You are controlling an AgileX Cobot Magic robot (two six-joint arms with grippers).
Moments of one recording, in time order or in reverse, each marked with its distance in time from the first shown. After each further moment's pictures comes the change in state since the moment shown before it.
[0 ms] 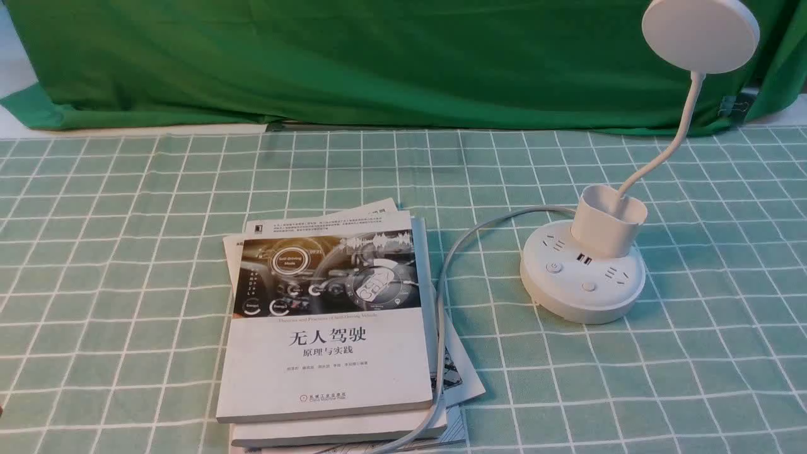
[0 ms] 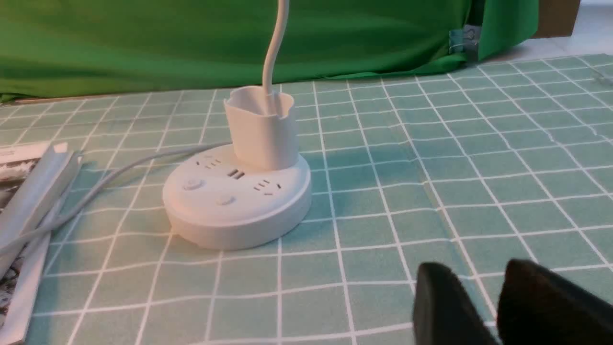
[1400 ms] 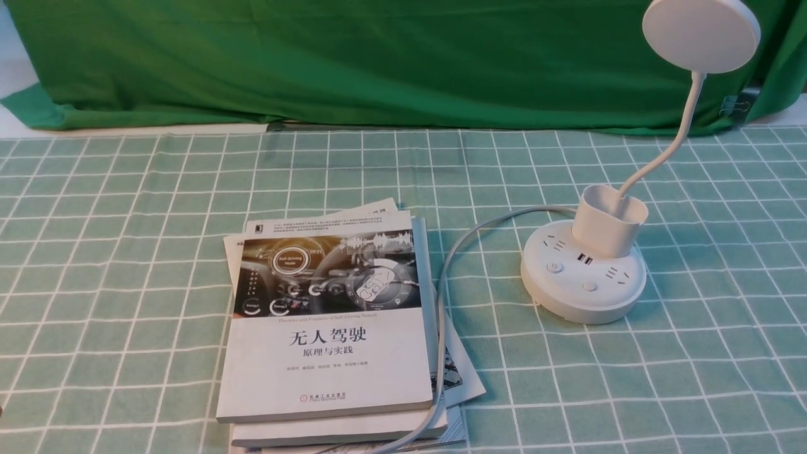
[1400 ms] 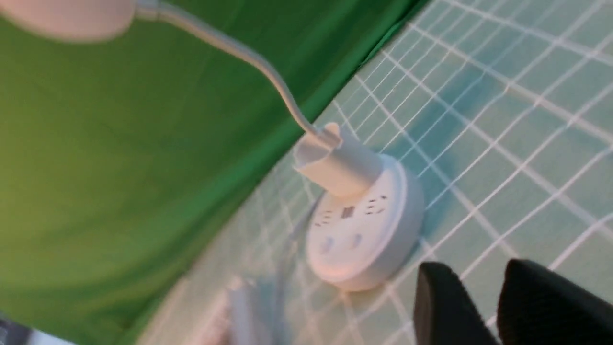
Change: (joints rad) right arm 0.000 -0.001 0.000 0.222 -0.030 0.687; left arm 0.000 0.000 0.000 0.001 -0.001 0.000
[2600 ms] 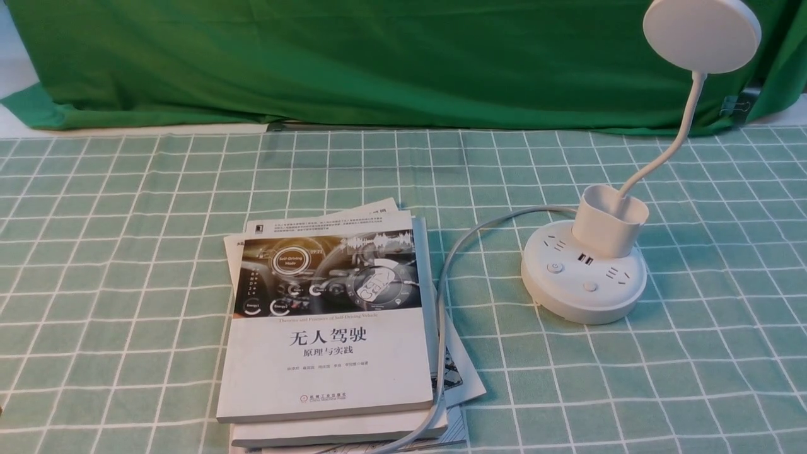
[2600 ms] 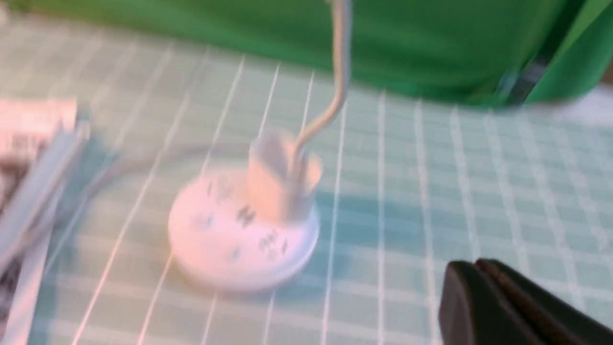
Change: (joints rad) right arm 0.019 0.897 -0.816 -0.027 0.349 -1.140; left arm 0.000 0.000 0.000 0.000 0.000 0.000
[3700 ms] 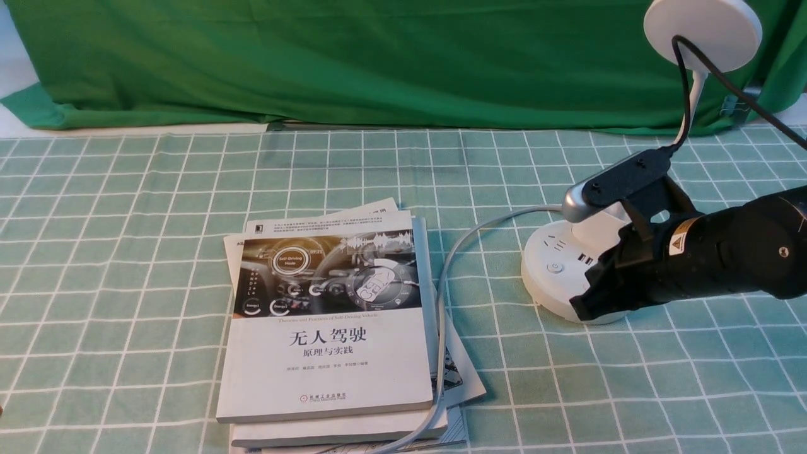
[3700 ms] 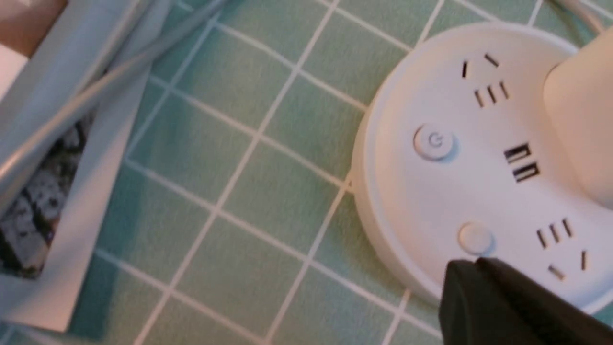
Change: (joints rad) right arm 0.302 0.683 -0.091 -0.065 -0.264 0.034; left arm 0.000 0.000 0.000 0.000 0.000 0.000
